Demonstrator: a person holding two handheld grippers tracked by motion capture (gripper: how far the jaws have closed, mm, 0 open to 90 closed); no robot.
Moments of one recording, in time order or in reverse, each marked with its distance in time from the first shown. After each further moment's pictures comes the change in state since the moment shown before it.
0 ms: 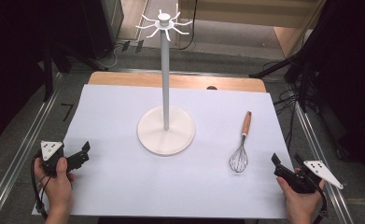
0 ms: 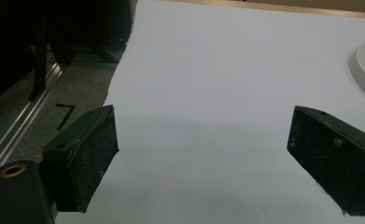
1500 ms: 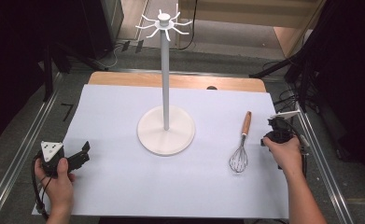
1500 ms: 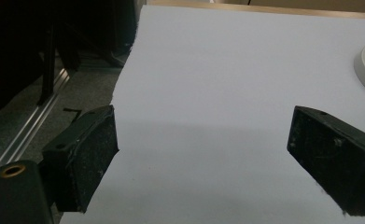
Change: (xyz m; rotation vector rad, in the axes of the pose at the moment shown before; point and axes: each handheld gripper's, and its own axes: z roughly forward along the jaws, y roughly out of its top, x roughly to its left) left arm -0.002 -0.001 -0.002 -0.020 0.021 0.018; right arm 0.034 0.083 0.132 0.908 -0.105 0.093
